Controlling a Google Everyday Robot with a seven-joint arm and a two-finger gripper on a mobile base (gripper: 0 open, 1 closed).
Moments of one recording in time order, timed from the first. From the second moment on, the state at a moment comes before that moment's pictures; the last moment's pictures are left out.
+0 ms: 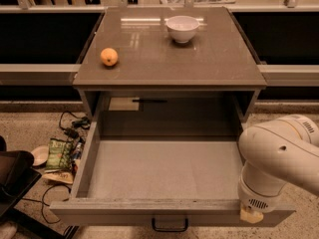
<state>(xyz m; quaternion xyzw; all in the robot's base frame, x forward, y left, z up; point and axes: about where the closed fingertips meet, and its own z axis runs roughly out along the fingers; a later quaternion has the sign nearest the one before) 0.323 -0.224 0.658 0.55 -0.83 -0.02 0.06</state>
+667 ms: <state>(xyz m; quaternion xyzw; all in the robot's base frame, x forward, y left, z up) 0.322 -0.224 0.658 0.55 -0.83 -0.02 0.06</state>
